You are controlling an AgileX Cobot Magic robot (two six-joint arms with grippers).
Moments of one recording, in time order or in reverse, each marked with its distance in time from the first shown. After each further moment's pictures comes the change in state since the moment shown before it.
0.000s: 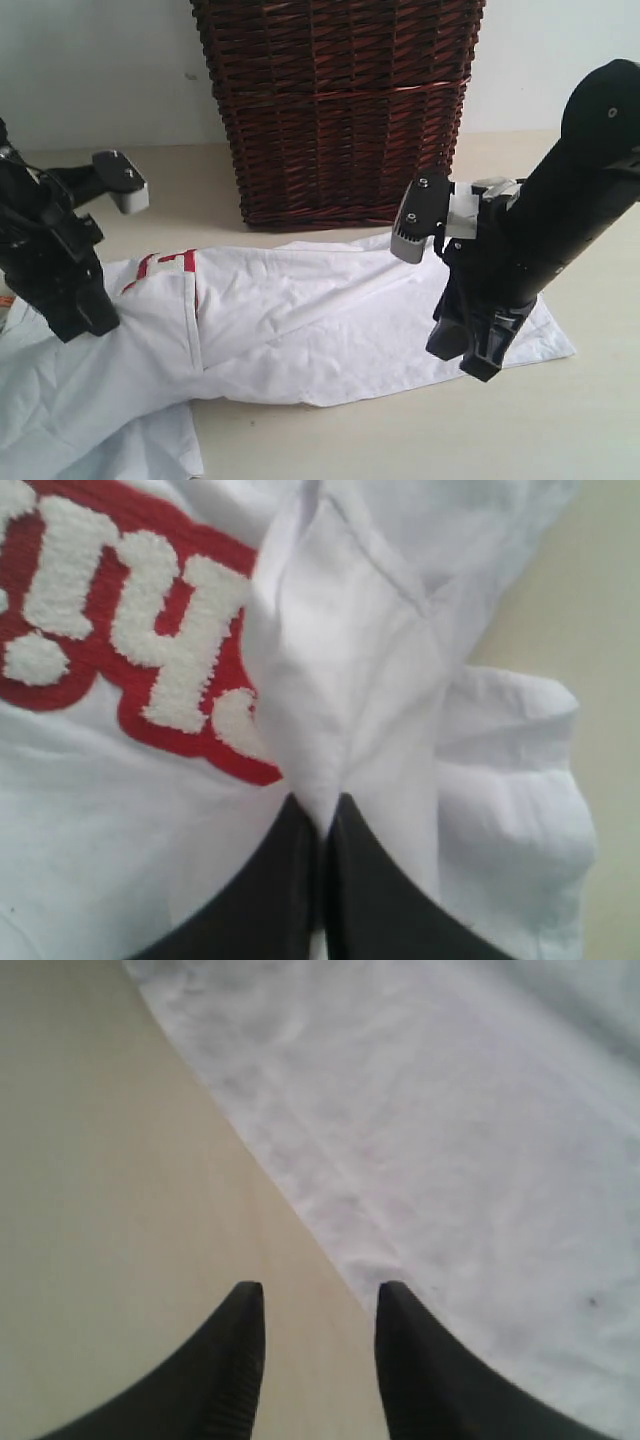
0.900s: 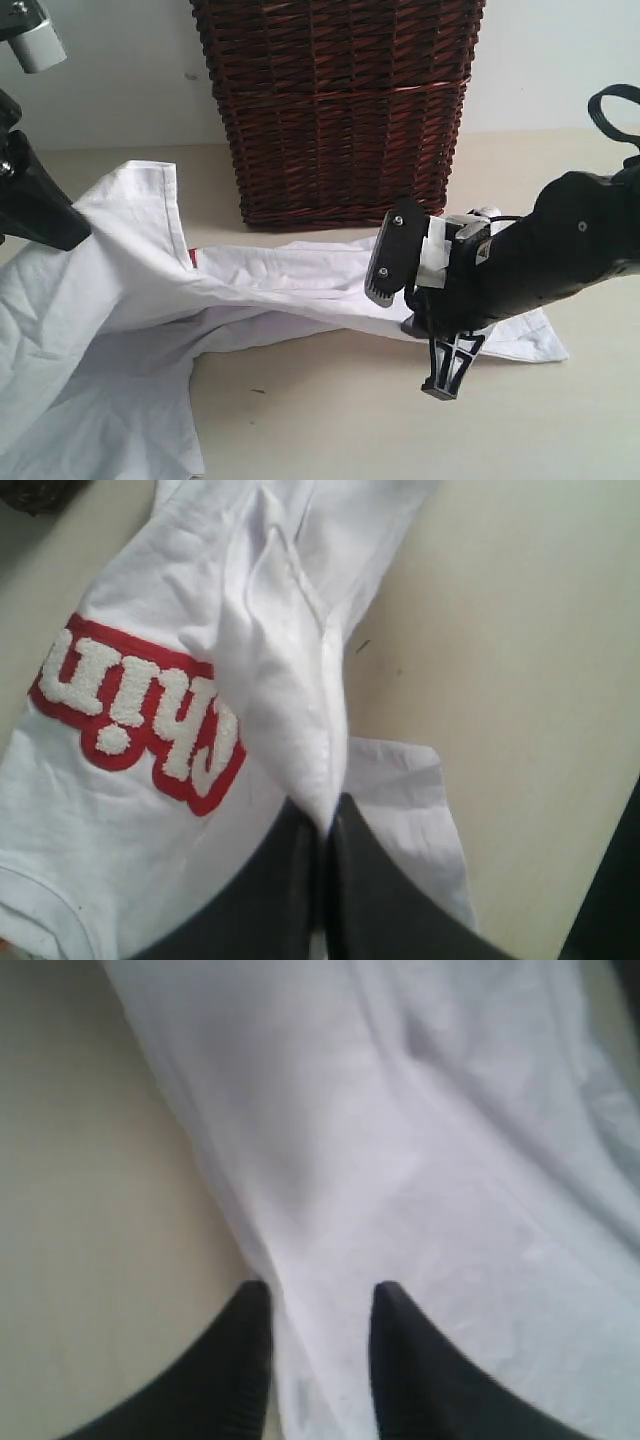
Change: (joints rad) left arm 0.000 -0.333 -0.095 -0.100 0.179 -0.008; right arm 0.132 0.011 0.187 -0.110 -0.549 0.066
